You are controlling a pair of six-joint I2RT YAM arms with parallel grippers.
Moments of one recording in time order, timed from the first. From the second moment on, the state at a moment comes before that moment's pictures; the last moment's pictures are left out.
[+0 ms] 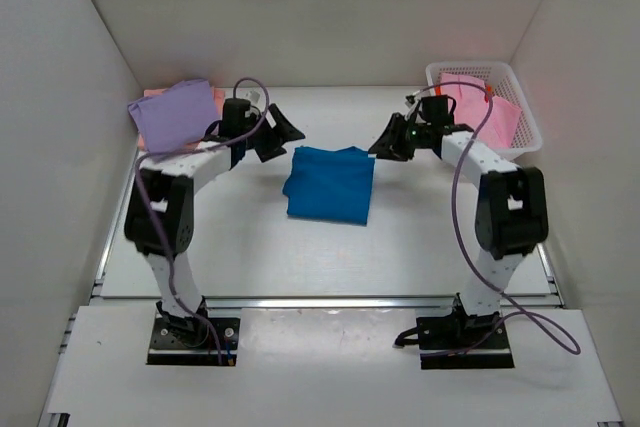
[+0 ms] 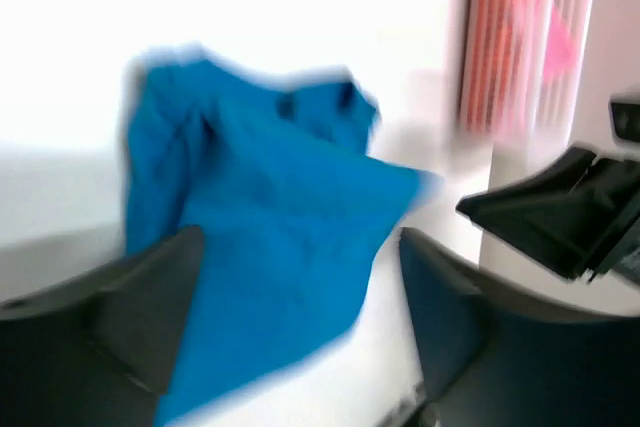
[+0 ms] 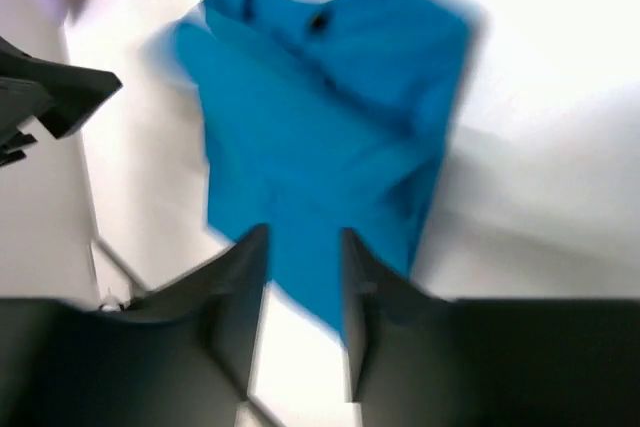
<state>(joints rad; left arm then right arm) -0.27 1.77 1.21 -0.04 0.41 -0.79 0.16 1.75 1.26 -0.29 -0.61 0.53</state>
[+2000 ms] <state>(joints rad) -0.24 2.15 1.85 -0.68 -0.05 -0.21 0.07 1.40 0.96 -0.27 -0.65 0.51</state>
